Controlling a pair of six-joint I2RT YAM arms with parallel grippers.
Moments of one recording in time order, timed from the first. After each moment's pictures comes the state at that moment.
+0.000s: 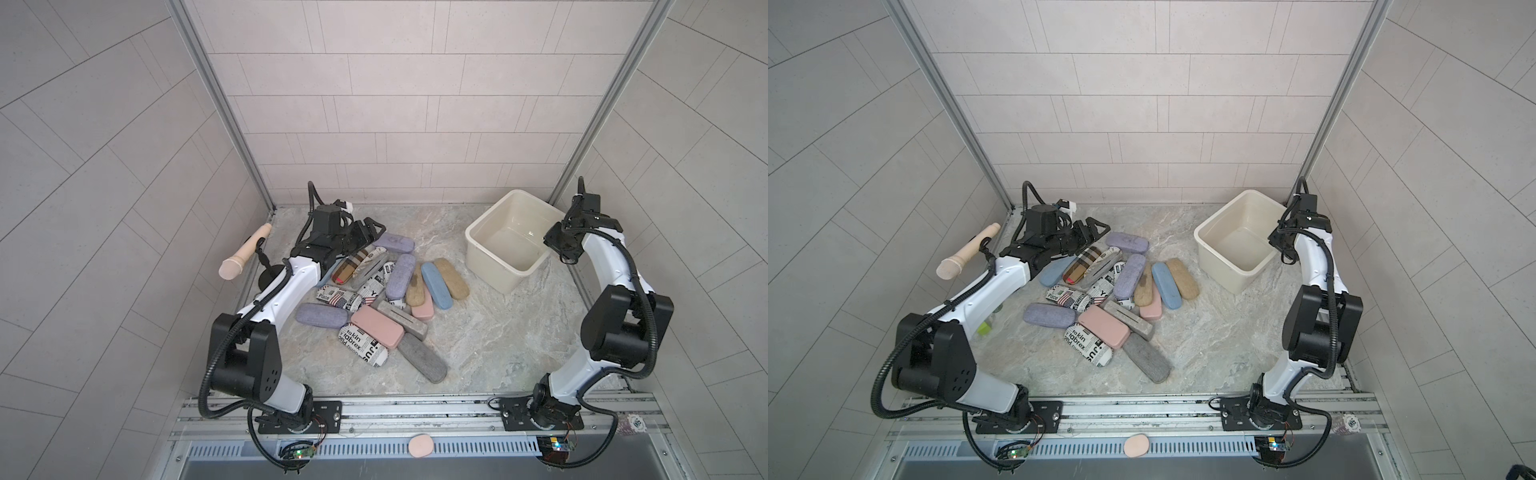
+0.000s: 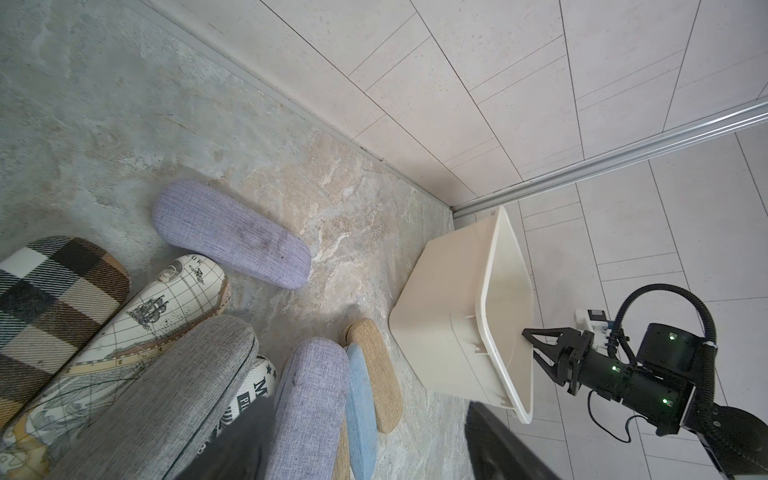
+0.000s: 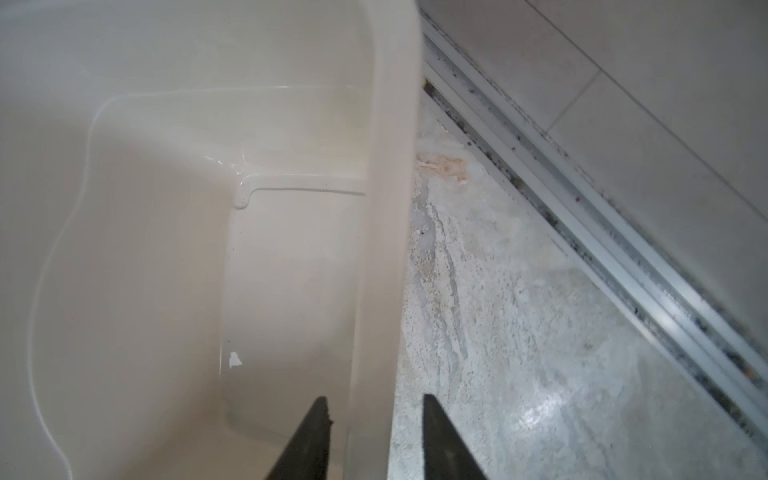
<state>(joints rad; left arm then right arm) -0.22 1.51 1.16 -0.16 0.47 -0.76 -0.33 1.67 1.51 -0.86 0.00 0.50</state>
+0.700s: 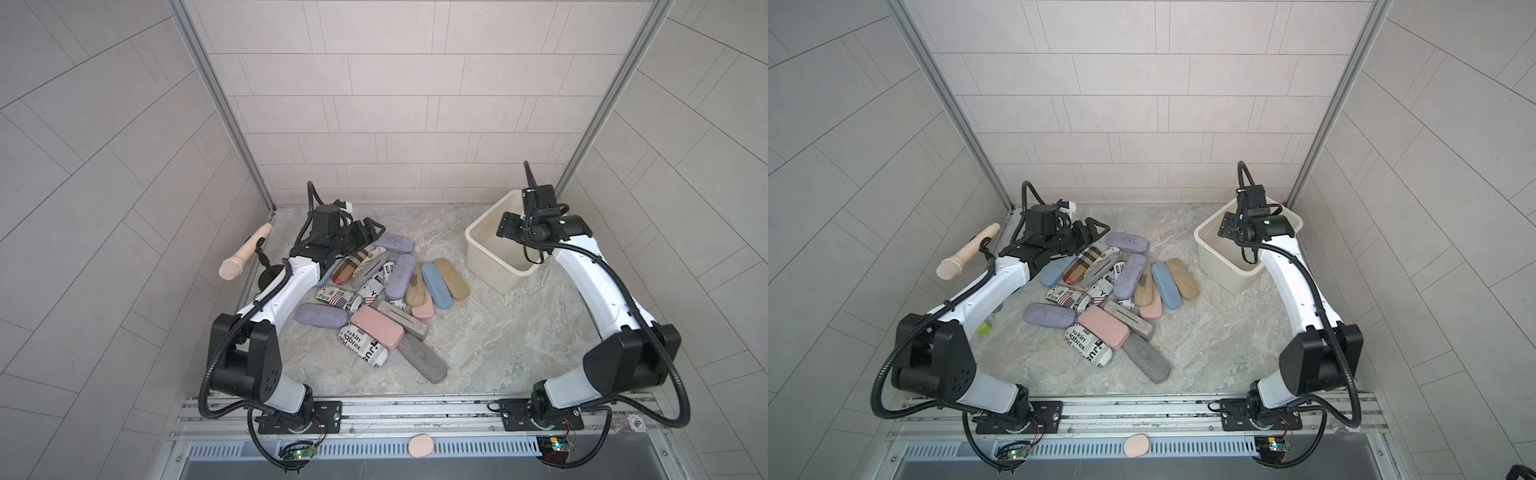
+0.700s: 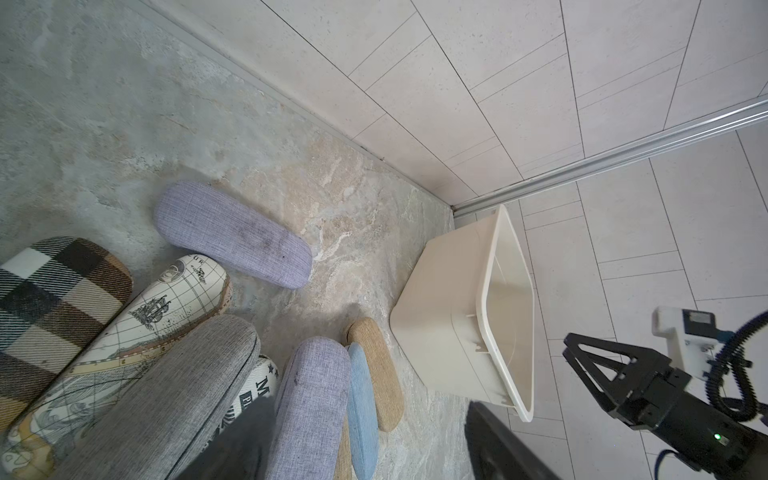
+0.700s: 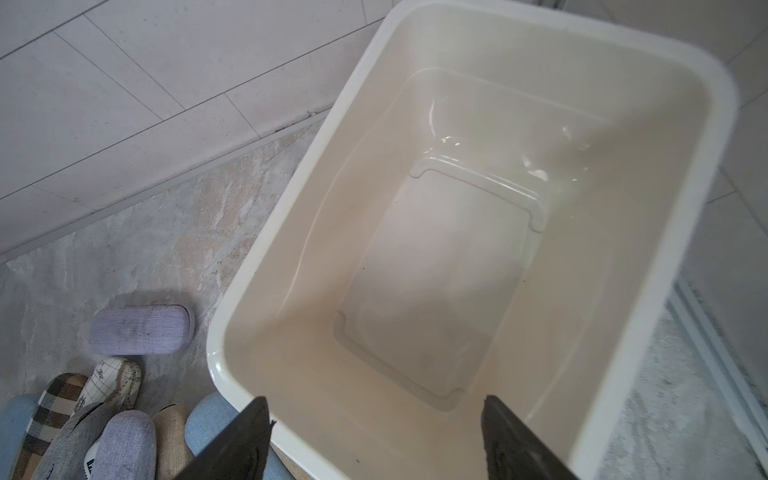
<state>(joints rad) -0.22 1.51 1.16 -0.16 0.48 -0.76 0.10 1.54 1.54 -0.85 0.15 0.47</state>
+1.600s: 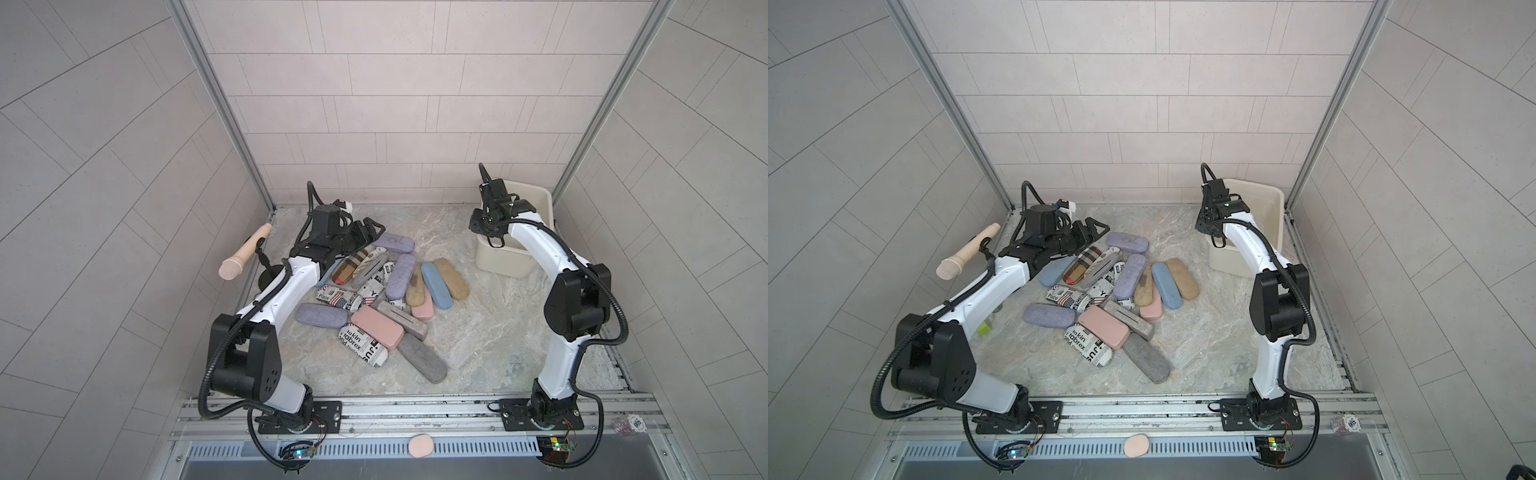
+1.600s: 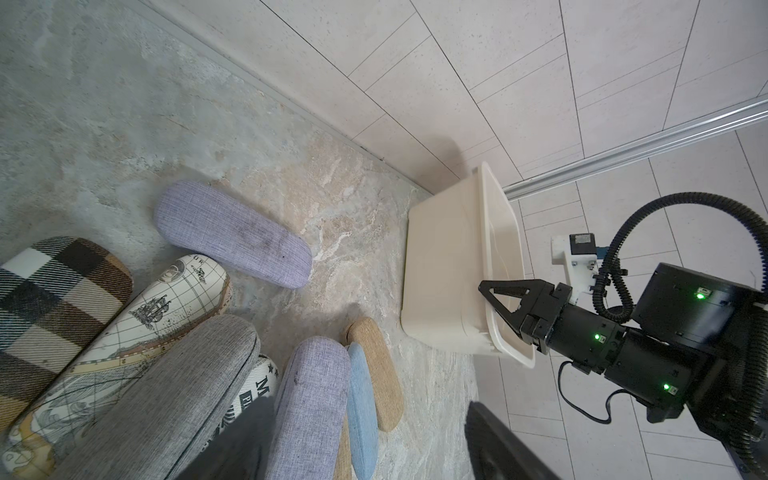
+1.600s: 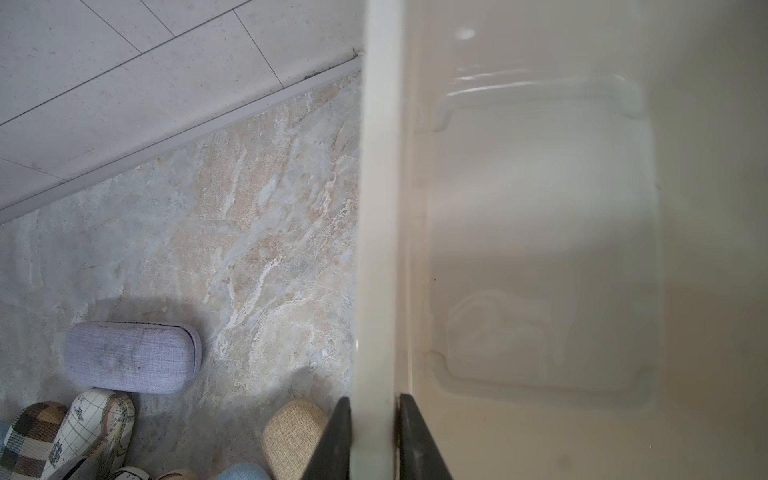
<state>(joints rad) -0.22 1.50 1.16 -0.16 0.48 -0.76 0.18 1.90 1.75 -0.81 0.12 0.50</state>
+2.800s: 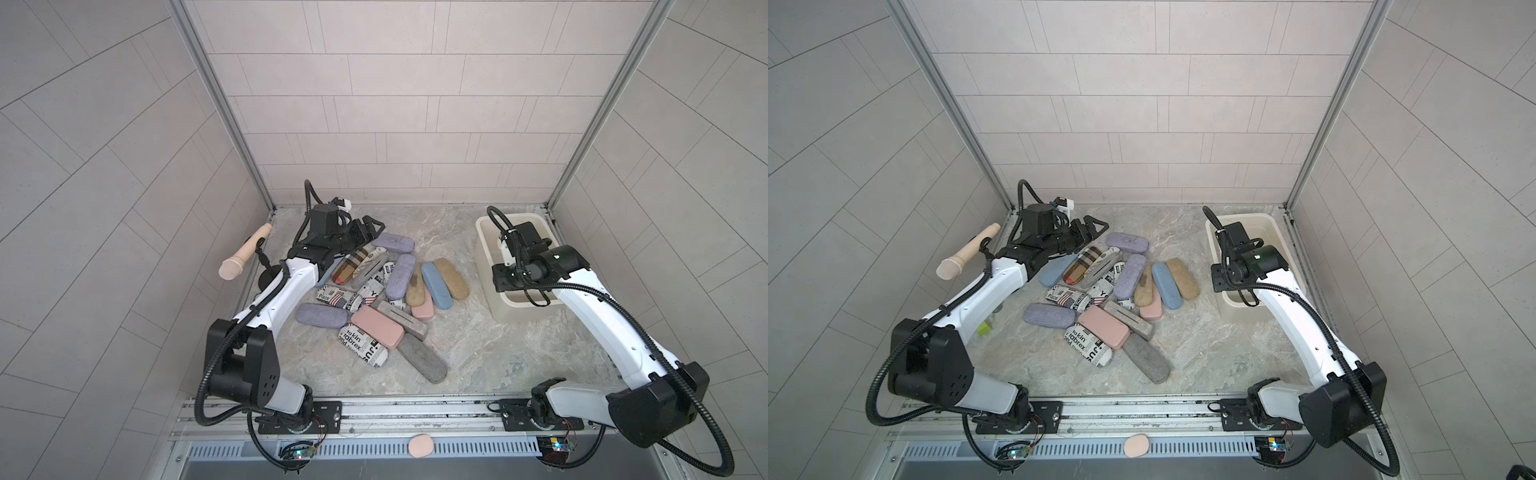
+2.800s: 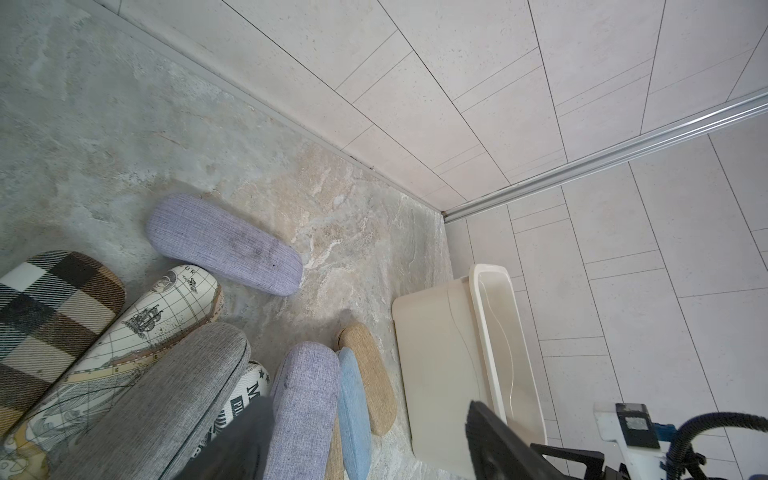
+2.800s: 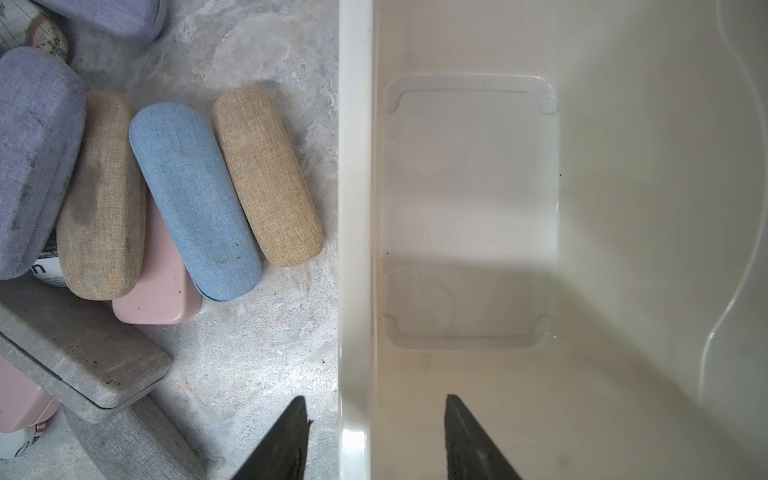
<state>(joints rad) -0.22 1.48 1.16 -0.15 0.47 -0.76 0.30 1.26 1.27 -1.13 0.13 0.22</state>
